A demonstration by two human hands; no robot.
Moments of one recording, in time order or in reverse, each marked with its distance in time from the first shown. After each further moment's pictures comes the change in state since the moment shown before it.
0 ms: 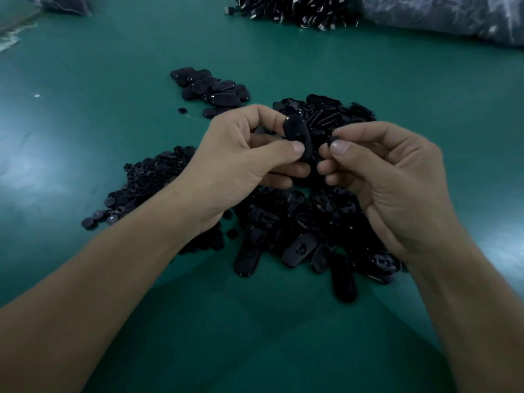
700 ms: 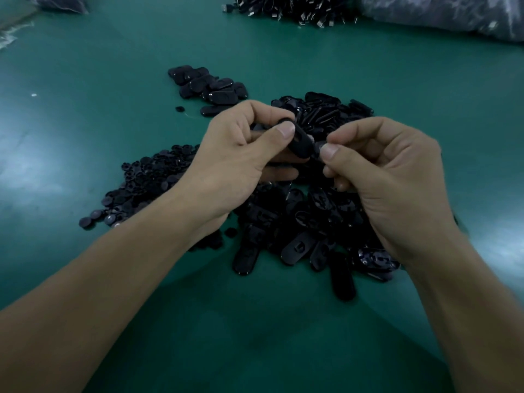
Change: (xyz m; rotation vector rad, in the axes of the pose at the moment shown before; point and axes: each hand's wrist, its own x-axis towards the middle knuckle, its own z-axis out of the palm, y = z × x) left_hand -0.001 -0.002 0.006 -0.048 0.074 0.020; right_hand -0.004 -0.004 0.006 -0.262 -0.005 -0.129
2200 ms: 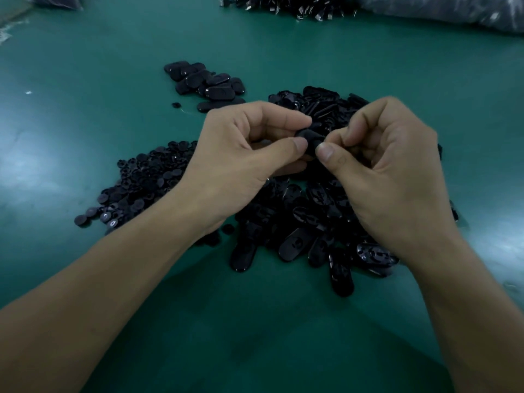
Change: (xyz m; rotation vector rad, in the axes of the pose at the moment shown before) left_hand -0.001 -0.006 0.002 0.102 -0.019 0.167; right_hand -0.004 -0.007 0.003 -0.391 0.043 -0.107
